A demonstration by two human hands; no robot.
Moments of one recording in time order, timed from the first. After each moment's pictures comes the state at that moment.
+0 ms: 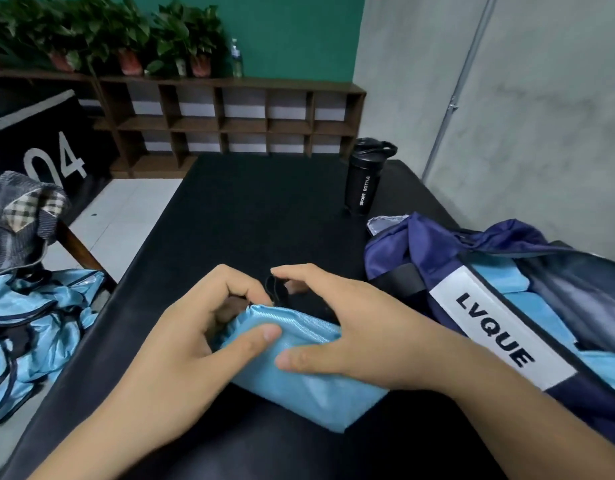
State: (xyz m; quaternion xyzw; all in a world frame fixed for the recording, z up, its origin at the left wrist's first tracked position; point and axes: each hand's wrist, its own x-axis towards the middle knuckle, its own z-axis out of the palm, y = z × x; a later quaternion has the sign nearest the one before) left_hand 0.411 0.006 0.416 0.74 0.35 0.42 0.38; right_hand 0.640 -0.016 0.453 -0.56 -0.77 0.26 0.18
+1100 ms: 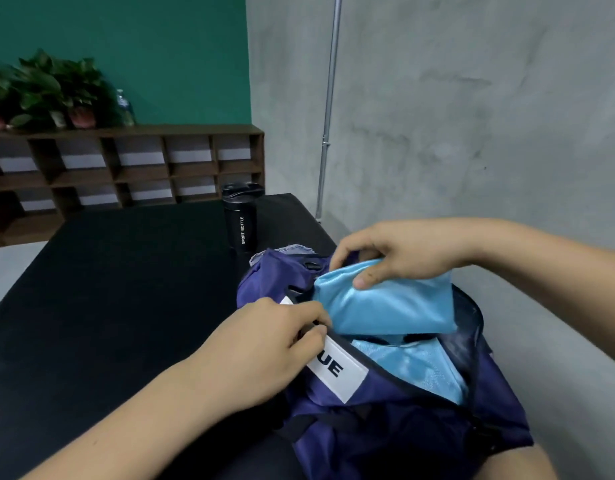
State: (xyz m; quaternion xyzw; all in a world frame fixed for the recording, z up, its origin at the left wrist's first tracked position) left_hand 0.627 0.001 0.457 0.94 0.24 0.16 0.18; right_hand 0.888 -0.043 0.550 -0.65 -0.73 0.23 0.02
